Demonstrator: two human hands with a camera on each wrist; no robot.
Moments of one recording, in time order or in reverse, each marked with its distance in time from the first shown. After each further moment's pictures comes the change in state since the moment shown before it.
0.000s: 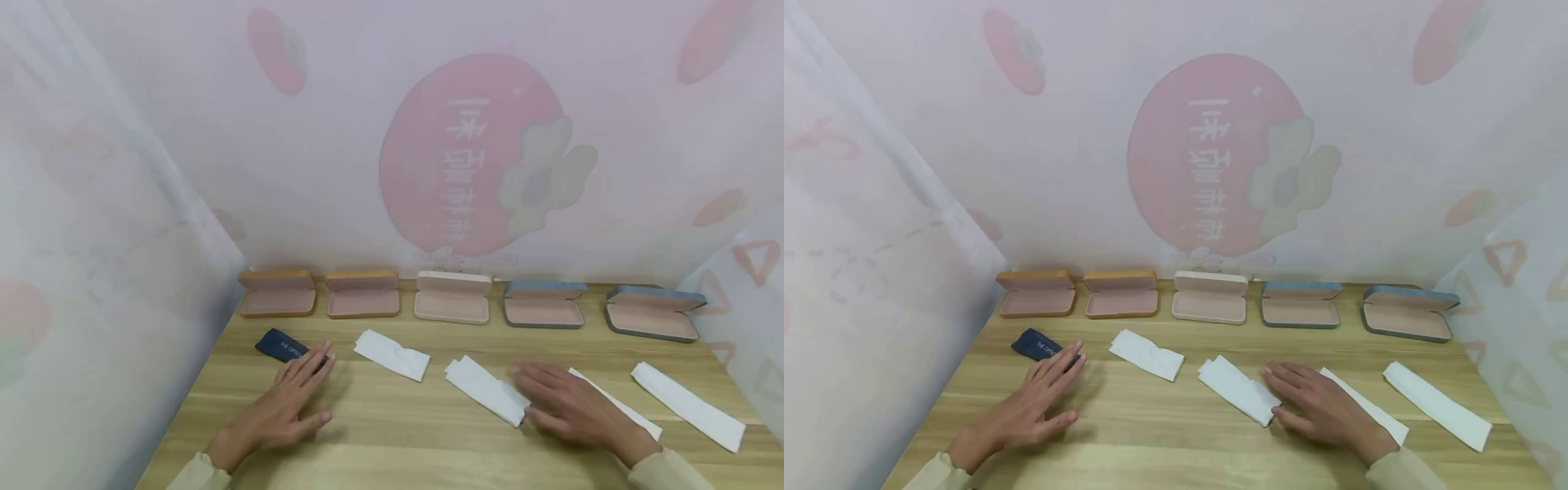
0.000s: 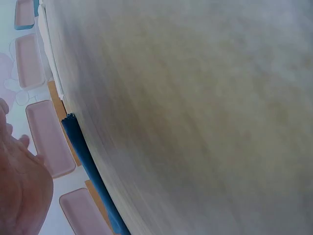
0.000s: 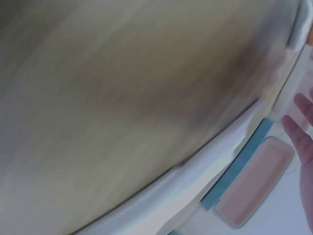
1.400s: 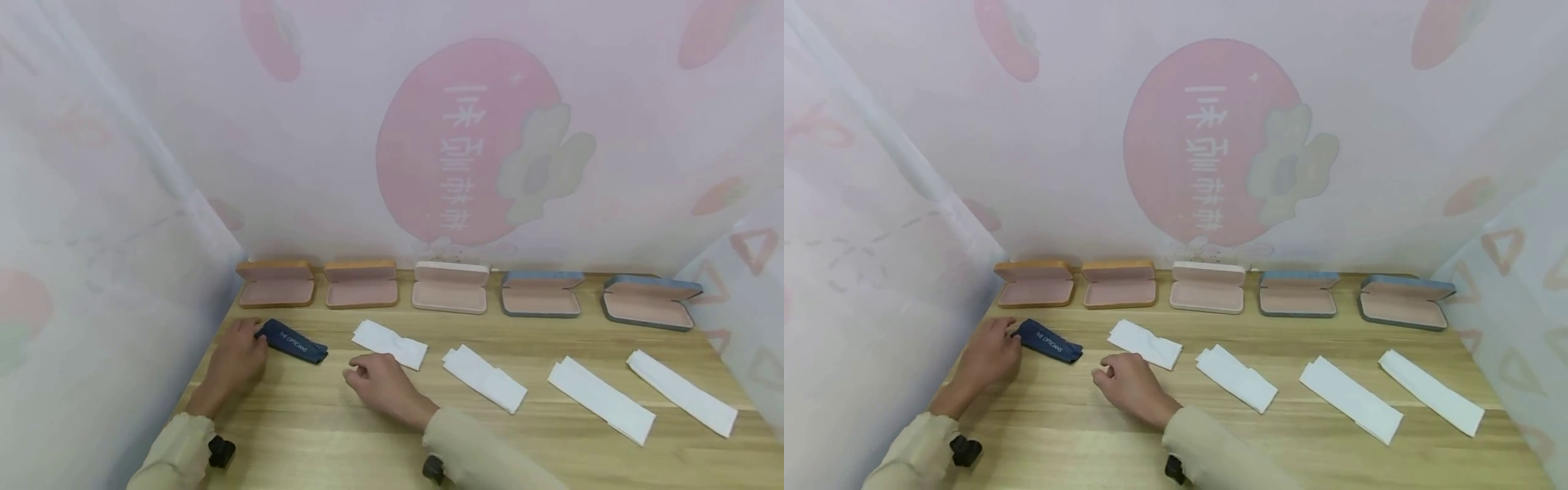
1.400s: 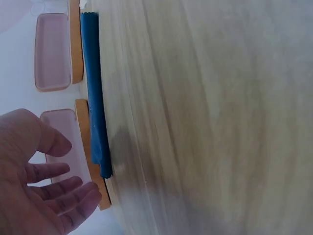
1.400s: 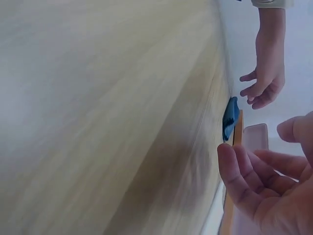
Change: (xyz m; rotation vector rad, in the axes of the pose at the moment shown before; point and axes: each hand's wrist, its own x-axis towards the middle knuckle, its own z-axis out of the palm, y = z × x) left_hand 0.002 -0.079 -0.033 -0.059 0.105 -0.680; right_hand 0.233 -0.178 0.081 0.697 -0.118 0.511
